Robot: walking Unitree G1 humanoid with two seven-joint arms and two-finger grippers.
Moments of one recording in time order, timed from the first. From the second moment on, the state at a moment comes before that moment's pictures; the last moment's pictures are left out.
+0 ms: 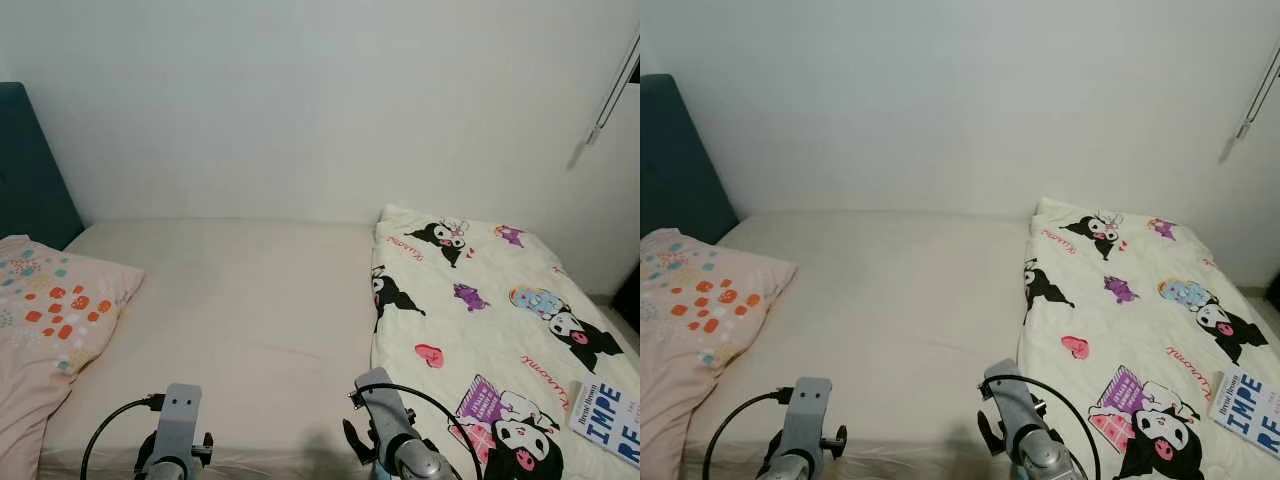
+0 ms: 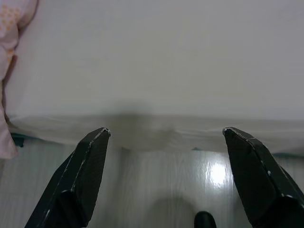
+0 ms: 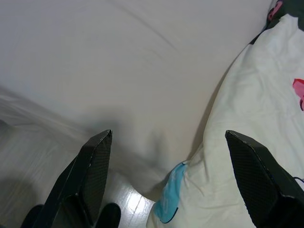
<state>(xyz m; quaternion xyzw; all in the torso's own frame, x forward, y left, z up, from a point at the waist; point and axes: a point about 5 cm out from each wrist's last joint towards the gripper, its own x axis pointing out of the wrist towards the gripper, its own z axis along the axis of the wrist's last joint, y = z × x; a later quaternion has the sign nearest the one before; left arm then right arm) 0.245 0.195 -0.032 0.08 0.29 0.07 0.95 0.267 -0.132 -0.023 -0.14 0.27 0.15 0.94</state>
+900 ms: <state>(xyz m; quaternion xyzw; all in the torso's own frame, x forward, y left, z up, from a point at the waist) 0.260 0.175 -0.010 0.07 0.18 0.02 0.98 0.265 -0.125 -0.024 -0.13 0.25 0.16 0.95</state>
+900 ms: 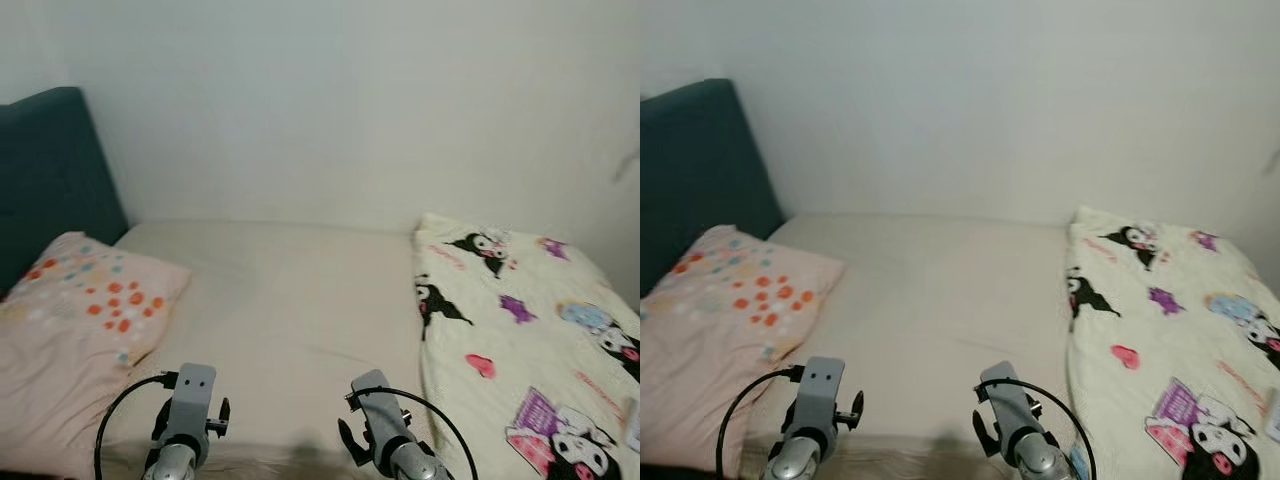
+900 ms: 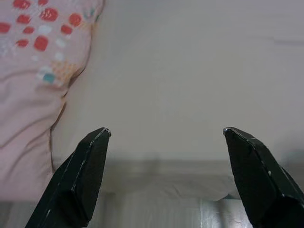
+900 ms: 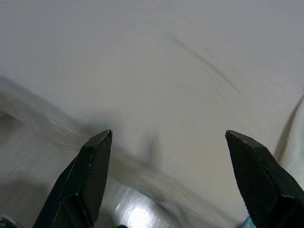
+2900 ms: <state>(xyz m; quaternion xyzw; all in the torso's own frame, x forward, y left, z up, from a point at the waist) 0.250 0.161 -0.027 0.11 0.22 -0.05 0.97 0.263 -0.143 -0.019 -0.09 0.20 0.10 0.97</state>
